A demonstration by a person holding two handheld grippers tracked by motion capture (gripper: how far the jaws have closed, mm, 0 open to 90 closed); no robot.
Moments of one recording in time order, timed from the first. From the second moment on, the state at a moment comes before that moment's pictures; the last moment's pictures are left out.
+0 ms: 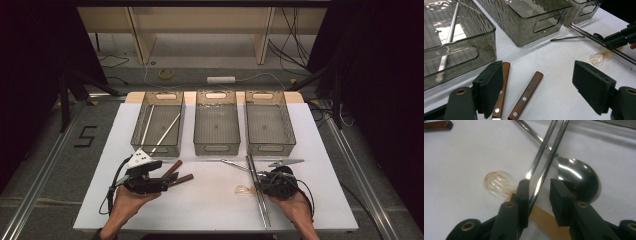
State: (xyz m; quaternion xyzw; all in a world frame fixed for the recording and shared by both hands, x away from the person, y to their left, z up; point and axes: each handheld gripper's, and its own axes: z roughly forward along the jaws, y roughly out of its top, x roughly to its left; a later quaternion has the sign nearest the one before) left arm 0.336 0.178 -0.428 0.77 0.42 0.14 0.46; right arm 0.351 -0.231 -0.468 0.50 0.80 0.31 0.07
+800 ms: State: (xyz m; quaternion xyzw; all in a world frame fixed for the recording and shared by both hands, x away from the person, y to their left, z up) left arm 0.335 0.177 -0.429 0.77 0.42 0.13 0.46; right arm 0.359 -0.232 -0.470 0.54 0.78 0.32 0.05
